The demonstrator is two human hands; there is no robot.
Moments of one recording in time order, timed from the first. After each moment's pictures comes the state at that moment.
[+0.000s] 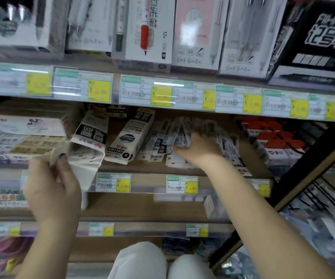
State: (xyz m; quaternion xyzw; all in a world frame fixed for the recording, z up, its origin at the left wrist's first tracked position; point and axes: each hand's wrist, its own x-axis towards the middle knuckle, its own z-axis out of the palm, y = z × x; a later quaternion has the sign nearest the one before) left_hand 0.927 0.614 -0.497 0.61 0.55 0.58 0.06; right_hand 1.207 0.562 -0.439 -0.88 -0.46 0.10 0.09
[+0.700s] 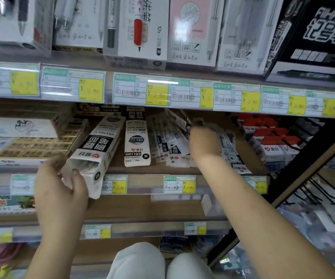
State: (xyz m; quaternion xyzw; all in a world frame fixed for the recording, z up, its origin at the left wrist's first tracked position) left_hand 0.941 0.604 -0.500 0.63 0.56 0.50 0.18; right_hand 1.204 0.563 -0.430 -0.87 -0.48 -0.11 0.04
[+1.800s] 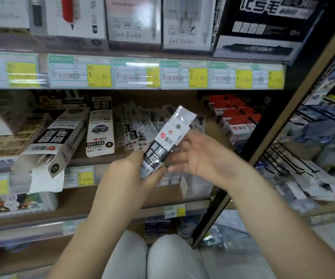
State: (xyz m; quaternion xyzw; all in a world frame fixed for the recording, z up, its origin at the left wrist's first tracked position) left_hand 1.044 0.513 -0.446 0.86 0.34 0.31 0.23; right_hand 1.206 0.441 -0.416 -0.44 -0.36 0.58 0.58
